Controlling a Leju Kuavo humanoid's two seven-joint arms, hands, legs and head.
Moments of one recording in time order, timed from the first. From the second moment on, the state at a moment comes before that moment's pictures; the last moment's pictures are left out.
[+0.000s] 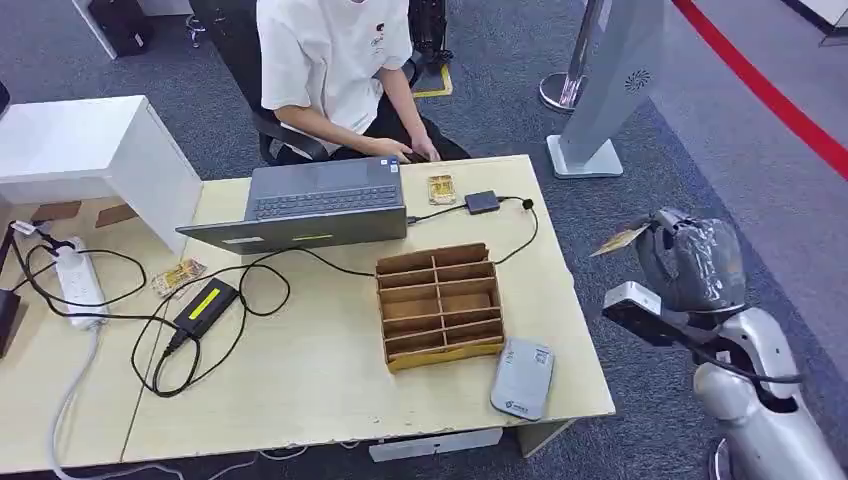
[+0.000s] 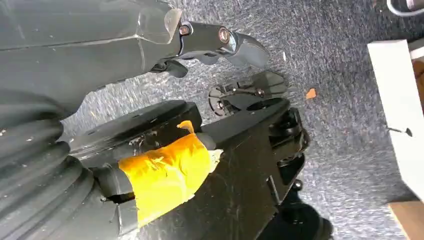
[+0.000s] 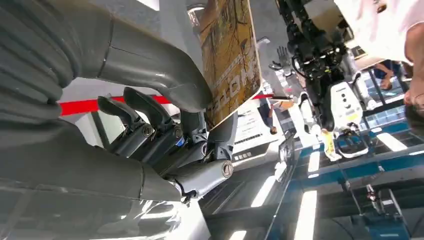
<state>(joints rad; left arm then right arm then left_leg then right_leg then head) -0.06 -0.19 0.70 -0.22 -0.78 0.02 -0.19 -0.11 -0.41 0.09 -1.67 0.69 -0.23 -0.25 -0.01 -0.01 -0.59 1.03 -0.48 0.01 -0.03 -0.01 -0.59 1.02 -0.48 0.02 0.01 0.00</state>
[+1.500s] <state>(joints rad) -0.06 -0.22 1.04 -0.22 -0.48 0.06 -0.18 0.18 -0.31 0.19 -1.65 0.77 -0.27 -0.26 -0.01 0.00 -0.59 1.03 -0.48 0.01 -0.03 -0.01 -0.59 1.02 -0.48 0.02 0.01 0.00</state>
